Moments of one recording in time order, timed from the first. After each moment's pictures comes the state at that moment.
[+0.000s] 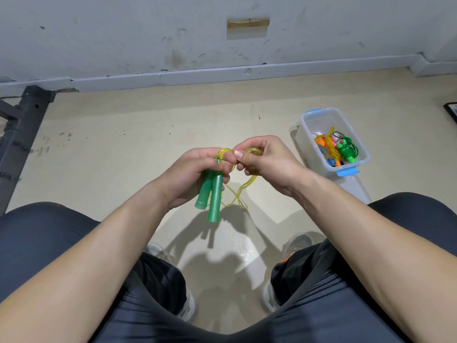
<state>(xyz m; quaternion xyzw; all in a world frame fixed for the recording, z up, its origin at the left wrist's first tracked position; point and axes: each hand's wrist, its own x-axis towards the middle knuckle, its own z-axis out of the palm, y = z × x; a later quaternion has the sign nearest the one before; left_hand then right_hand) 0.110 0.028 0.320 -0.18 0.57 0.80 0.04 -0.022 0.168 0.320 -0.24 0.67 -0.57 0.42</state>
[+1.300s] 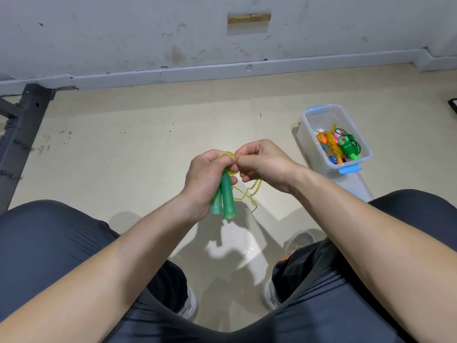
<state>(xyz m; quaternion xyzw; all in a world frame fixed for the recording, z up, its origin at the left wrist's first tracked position) 0.098 0.072 0.316 -0.40 0.57 0.71 -0.10 -0.024 0.161 0.312 -0.22 0.69 -0.51 0.48</state>
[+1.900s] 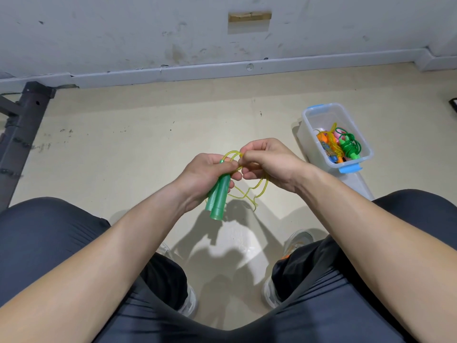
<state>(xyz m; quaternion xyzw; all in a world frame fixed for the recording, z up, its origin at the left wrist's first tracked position) 0.102 0.052 0.315 -0.35 0.59 0.73 0.04 -0.028 0.166 0.317 -0.15 0.65 -0.55 0.50</state>
